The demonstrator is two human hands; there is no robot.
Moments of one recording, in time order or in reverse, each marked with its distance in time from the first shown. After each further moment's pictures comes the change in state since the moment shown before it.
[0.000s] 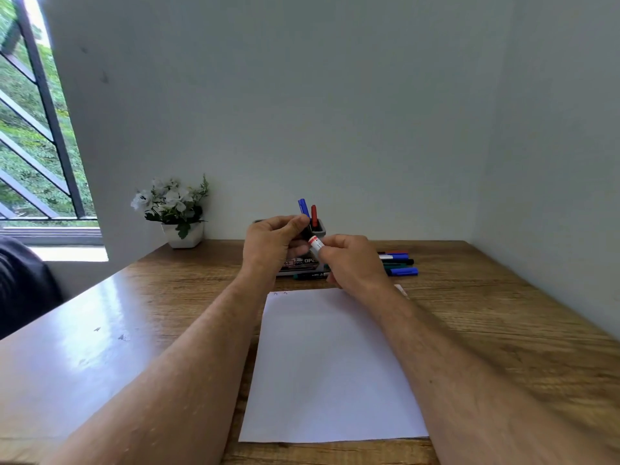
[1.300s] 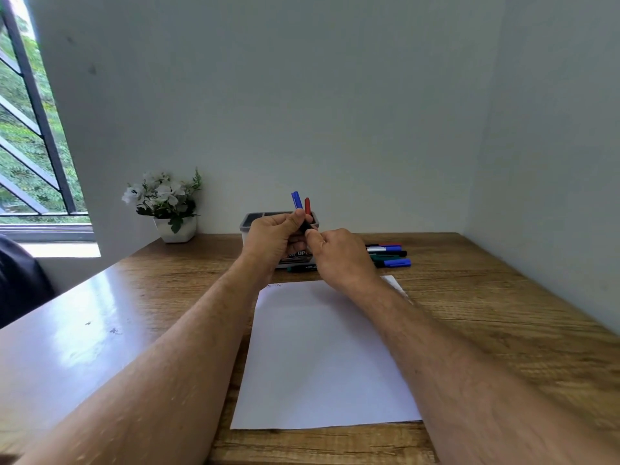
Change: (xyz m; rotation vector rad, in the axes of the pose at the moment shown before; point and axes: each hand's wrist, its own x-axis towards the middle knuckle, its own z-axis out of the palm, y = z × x) left_hand 0.001 -0.006 0.006 0.035 -0.103 -0.063; right_hand 0.002 0.002 0.006 -0.369 0.025 -0.101
